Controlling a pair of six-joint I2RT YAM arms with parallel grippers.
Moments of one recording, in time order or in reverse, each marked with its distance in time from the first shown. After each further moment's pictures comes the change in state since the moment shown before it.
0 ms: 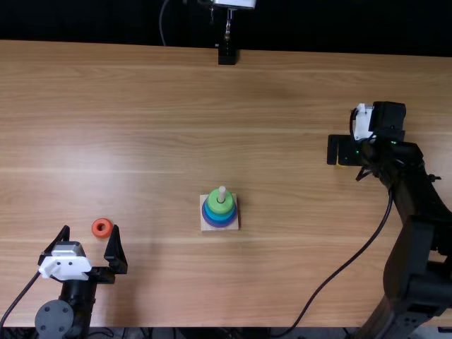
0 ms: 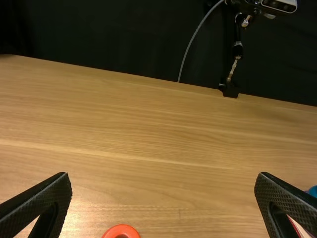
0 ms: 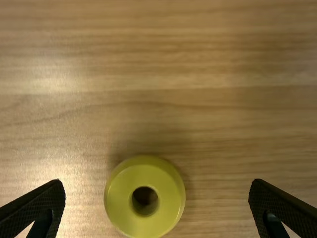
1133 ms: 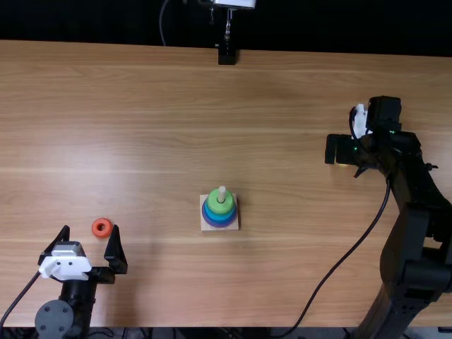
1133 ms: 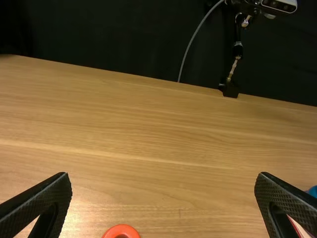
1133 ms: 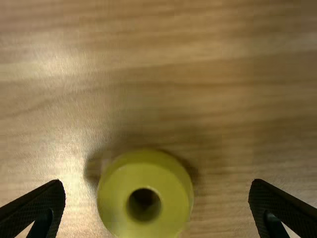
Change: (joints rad) left arm 0.000 0.000 0.000 0.000 0.001 0.000; right arm 0.000 0.096 0.121 -0.142 0.000 0.064
